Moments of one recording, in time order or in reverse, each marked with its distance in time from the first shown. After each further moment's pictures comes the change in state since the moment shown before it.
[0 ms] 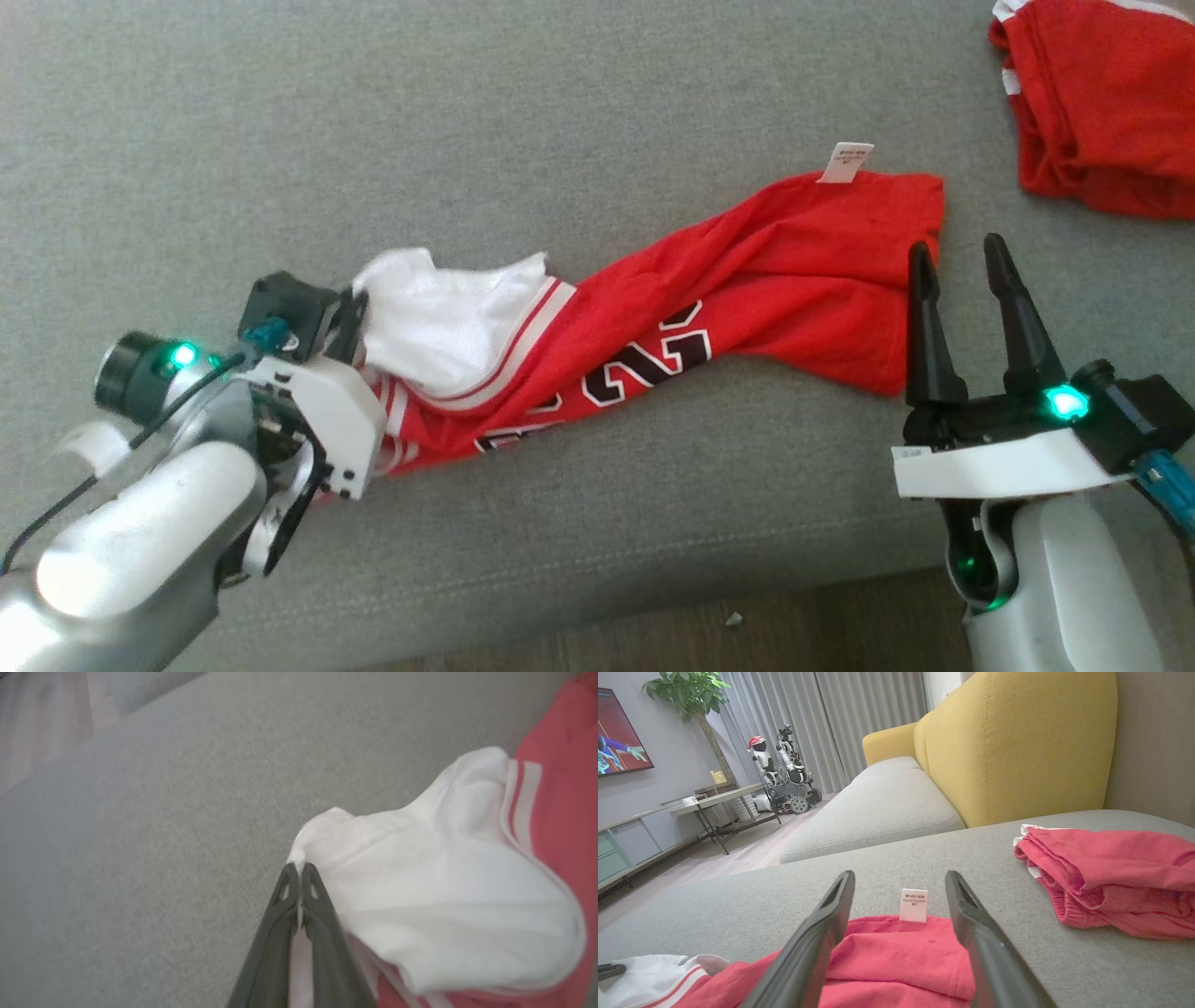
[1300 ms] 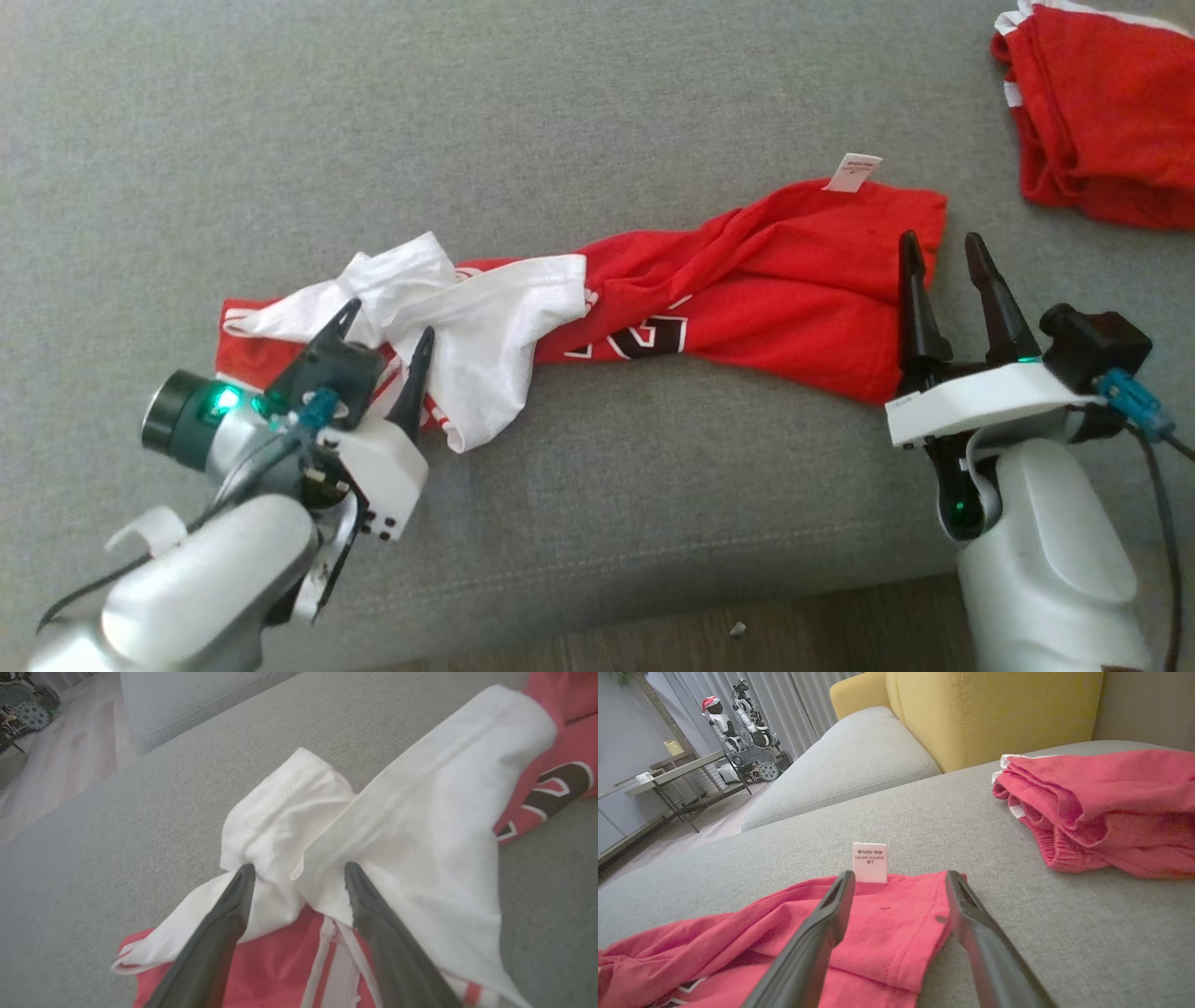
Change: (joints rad) left arm 0.054 -0.049 -0.046 0.007 0.079 0.079 -0.140; right arm -0.217 -0.021 -0.046 0.416 0.037 0.000 0.007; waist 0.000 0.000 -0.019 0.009
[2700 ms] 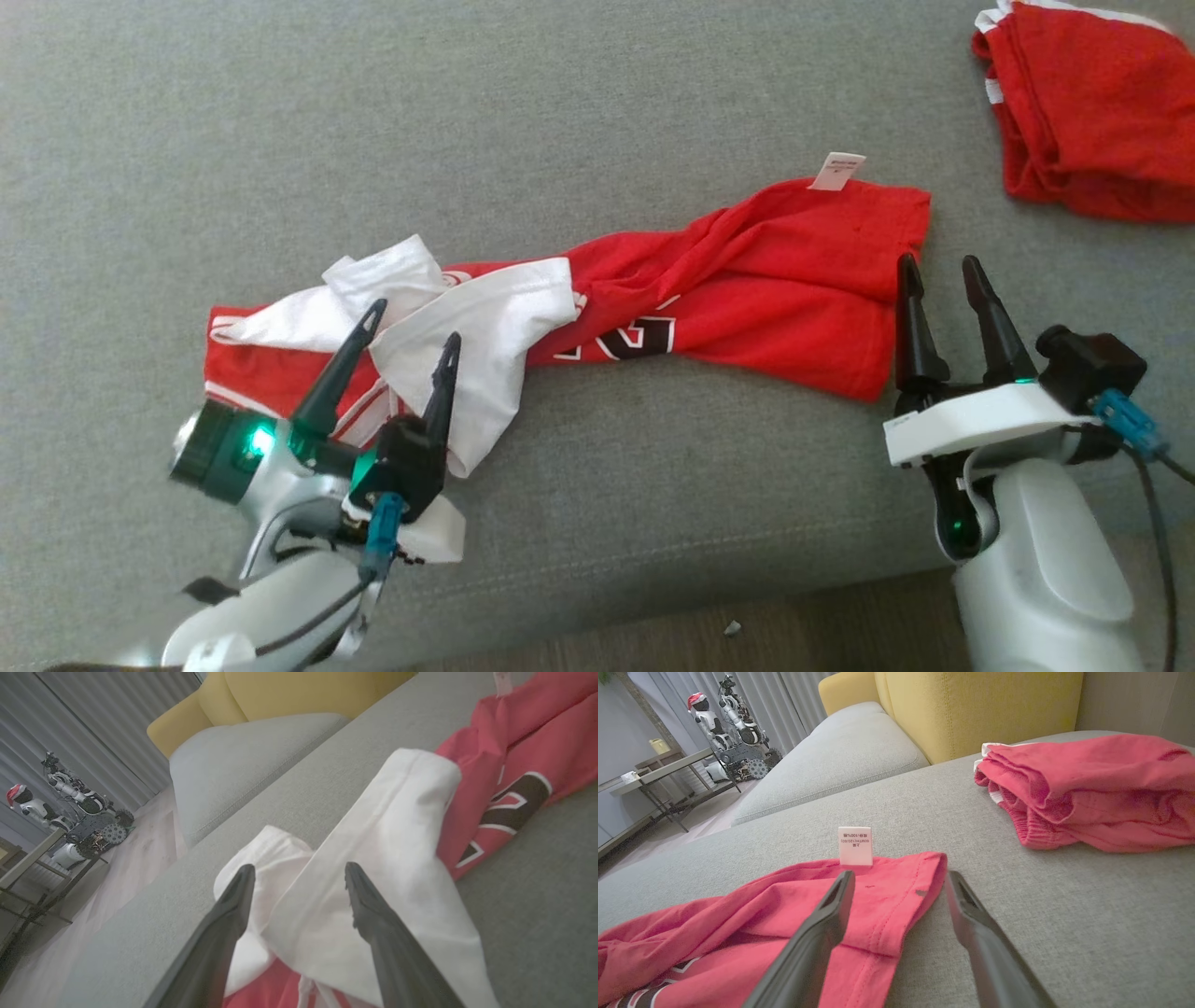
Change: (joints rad) left arm 0.017 -0.026 -0.099 0.006 0.287 0.212 -0.158; right arm 0.038 0.012 -0.011 -0.011 -0.008 0.000 0.000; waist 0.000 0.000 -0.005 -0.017
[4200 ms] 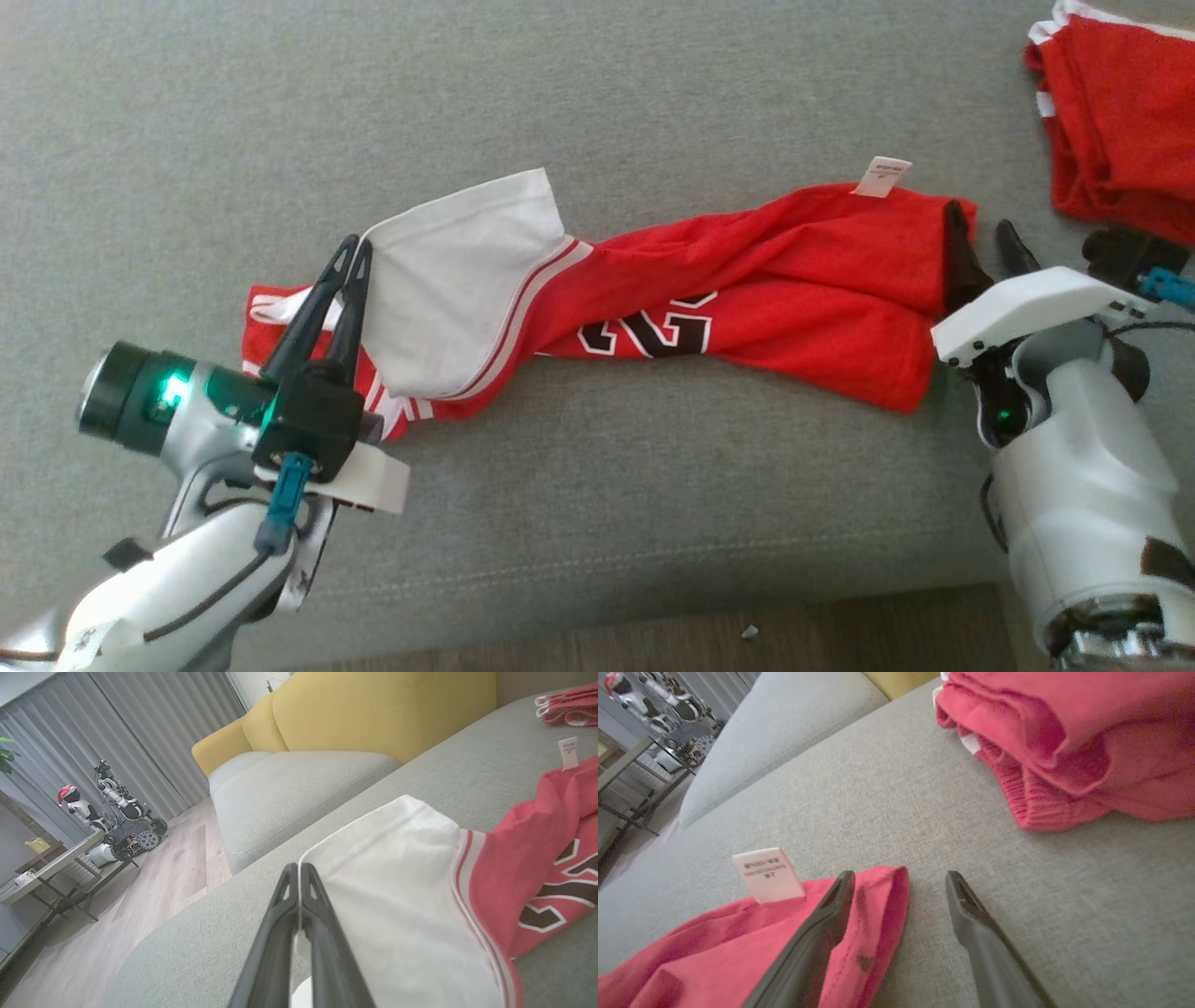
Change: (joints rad) left arm -0.030 0.106 0.104 -0.143 -0.072 -0.026 -0.051; right arm -0.326 -0.058 -0.128 0.430 0.122 0.000 0.177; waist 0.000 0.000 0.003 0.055
